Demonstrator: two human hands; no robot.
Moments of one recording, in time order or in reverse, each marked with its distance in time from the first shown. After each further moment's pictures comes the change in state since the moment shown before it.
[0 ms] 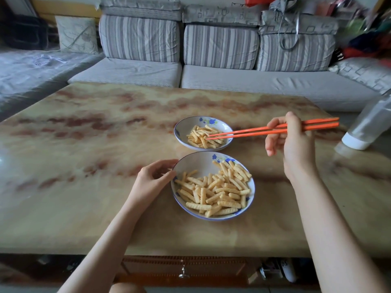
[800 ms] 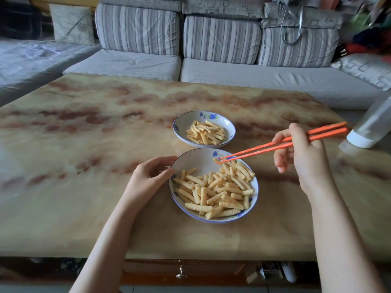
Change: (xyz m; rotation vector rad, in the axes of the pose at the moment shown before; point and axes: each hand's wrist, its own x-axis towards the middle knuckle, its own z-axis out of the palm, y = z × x) left_hand 0.001 -0.002 -0.001 -0.021 -0.022 -0.004; right_hand -0.014 0.009 -0.019 -0.214 -0.069 0.089
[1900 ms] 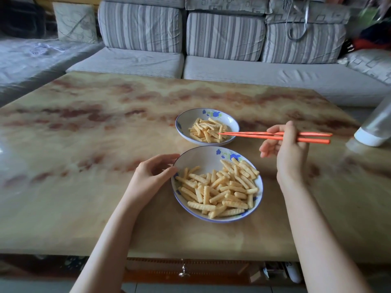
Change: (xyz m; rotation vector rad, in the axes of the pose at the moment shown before) left_hand -0.001 0.002 0.001 0.028 0.012 -0.032; right_hand 0.025 0.038 0.034 0.217 0.181 -0.069
